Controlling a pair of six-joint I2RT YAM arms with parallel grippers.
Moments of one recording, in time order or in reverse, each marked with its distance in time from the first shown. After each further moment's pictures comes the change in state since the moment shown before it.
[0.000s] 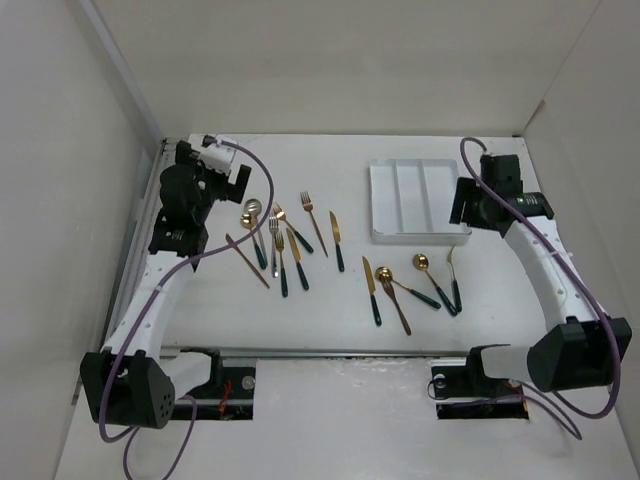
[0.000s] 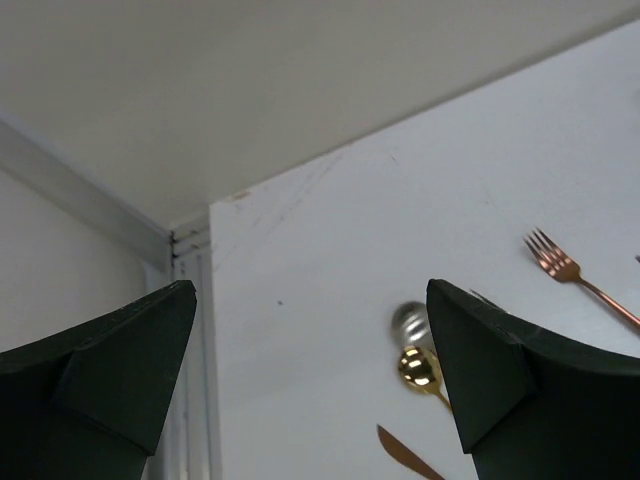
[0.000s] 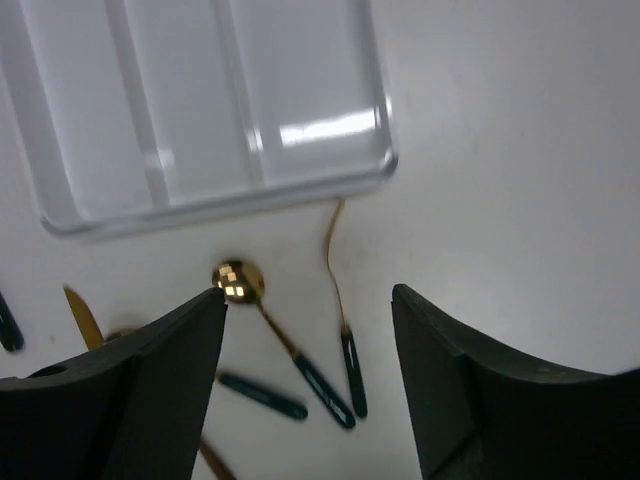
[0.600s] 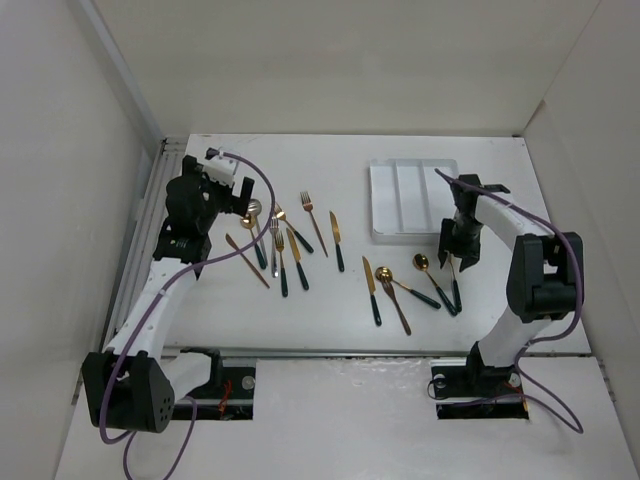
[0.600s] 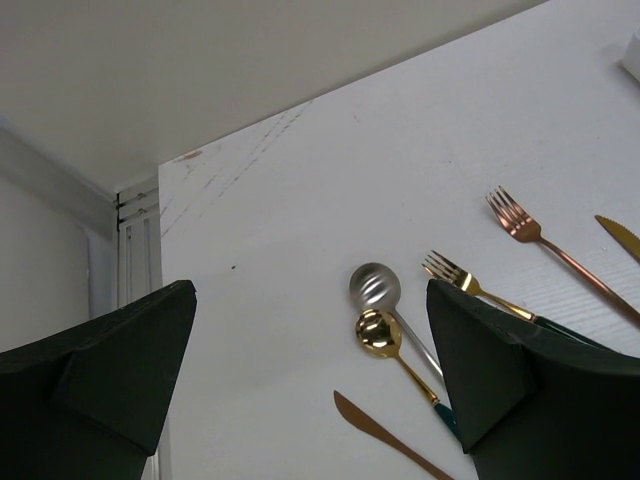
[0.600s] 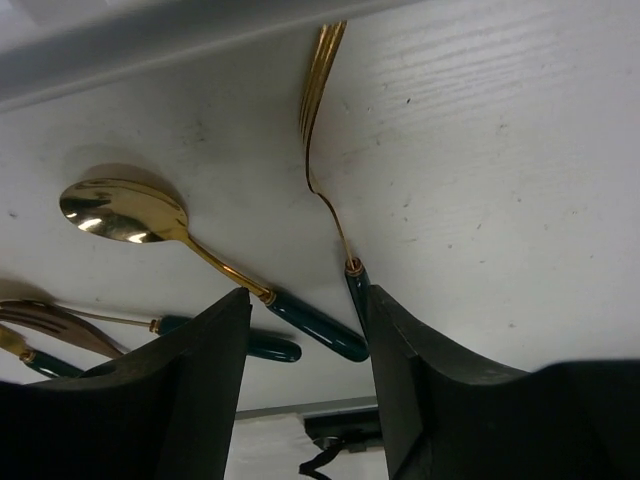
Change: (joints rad) left arm -0.010 -0.027 -0.121 -0.013 0.027 -0.084; right arm -0.053 0.432 -0.044 -0.259 -0.163 0.099
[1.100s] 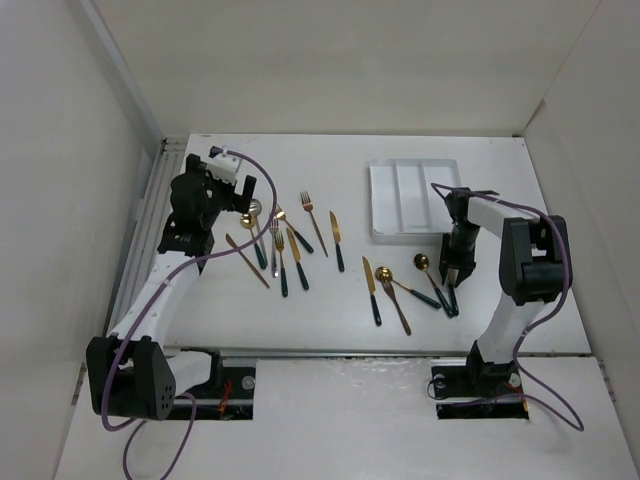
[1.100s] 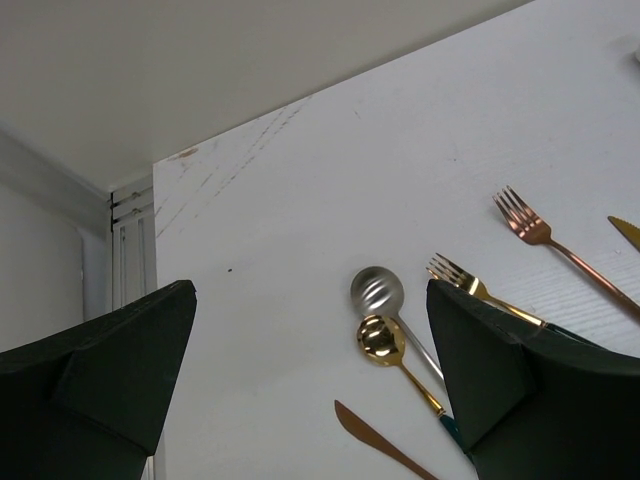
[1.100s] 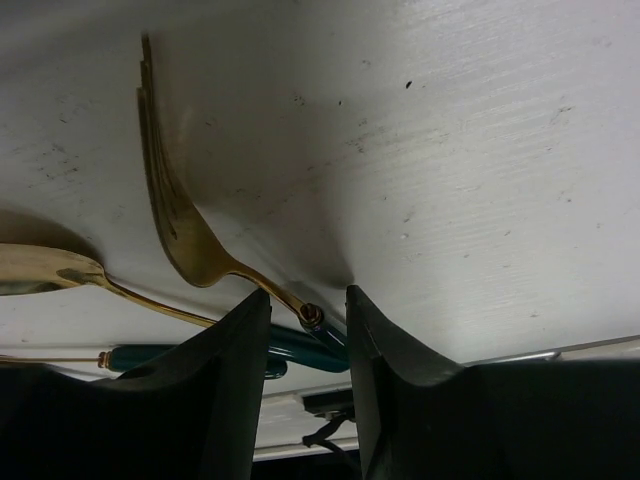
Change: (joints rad) left arm 0.000 0.059 0.001 0.050 -0.003 0.005; right arm -0.002 0.144 -0.036 -0.031 0.004 0.049
